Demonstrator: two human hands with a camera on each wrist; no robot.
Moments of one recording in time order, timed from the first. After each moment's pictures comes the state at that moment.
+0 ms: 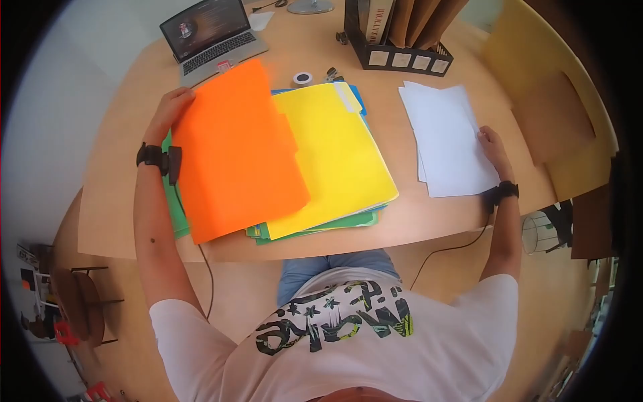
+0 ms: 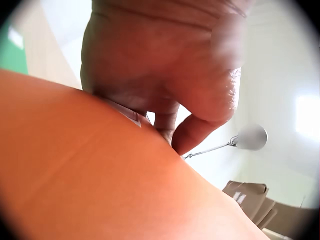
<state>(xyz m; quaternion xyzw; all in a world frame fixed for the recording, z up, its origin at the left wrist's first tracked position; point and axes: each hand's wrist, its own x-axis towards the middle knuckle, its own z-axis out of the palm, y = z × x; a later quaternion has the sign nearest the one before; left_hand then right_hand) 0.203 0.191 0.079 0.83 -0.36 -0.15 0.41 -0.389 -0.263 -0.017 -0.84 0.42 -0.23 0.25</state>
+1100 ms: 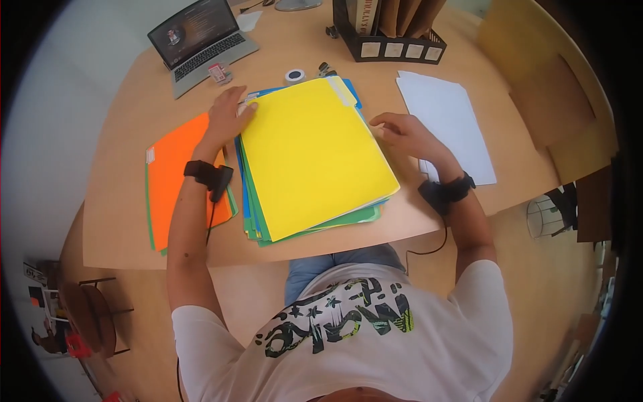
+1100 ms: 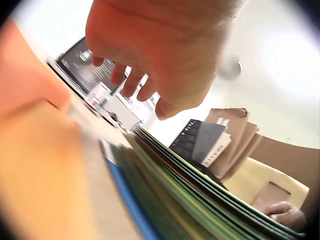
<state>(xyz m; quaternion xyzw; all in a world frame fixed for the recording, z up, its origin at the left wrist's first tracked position) 0.146 0.113 -0.013 0.78 -0.57 0.10 0.26 -0.221 -0.080 0.027 -0.90 0.19 -0.10 0.38</state>
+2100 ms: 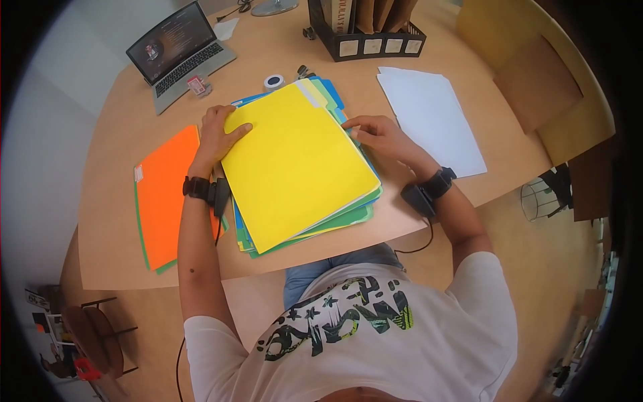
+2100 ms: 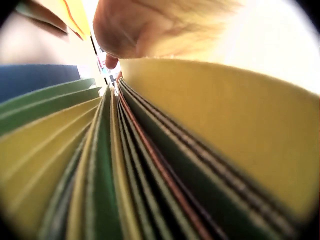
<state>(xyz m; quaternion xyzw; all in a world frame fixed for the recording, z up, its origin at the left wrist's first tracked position) 0.118 0.114 -0.011 0.78 -0.56 0.02 0.26 -0.209 -0.075 0.001 -0.83 0.19 -0.13 0.51</state>
